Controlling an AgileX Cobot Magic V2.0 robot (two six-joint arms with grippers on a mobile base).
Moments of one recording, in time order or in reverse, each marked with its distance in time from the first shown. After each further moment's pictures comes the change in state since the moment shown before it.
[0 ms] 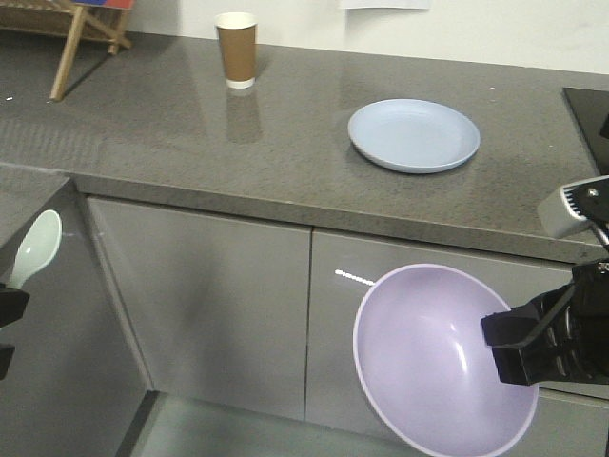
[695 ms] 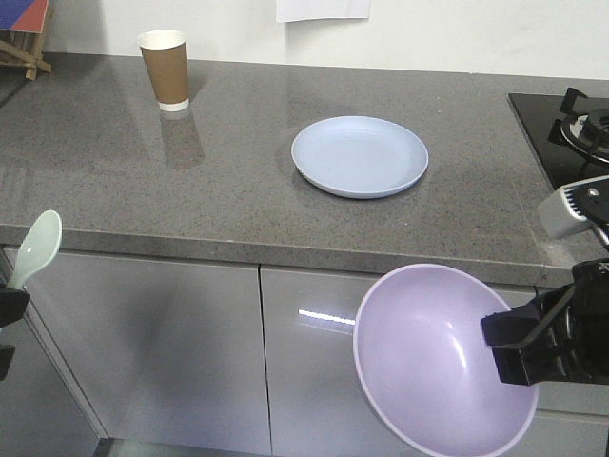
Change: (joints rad) left arm 0.000 0.000 0.000 -0.001 0.000 0.000; right arm 0.000 0.000 0.000 0.000 0.000 0.000
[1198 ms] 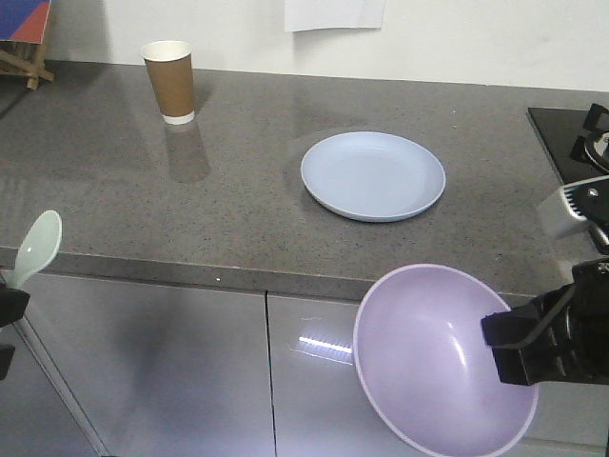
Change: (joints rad) left arm 0.000 0.000 0.000 0.000 0.000 0.000; right arm 0.000 0.000 0.000 0.000 0.000 0.000
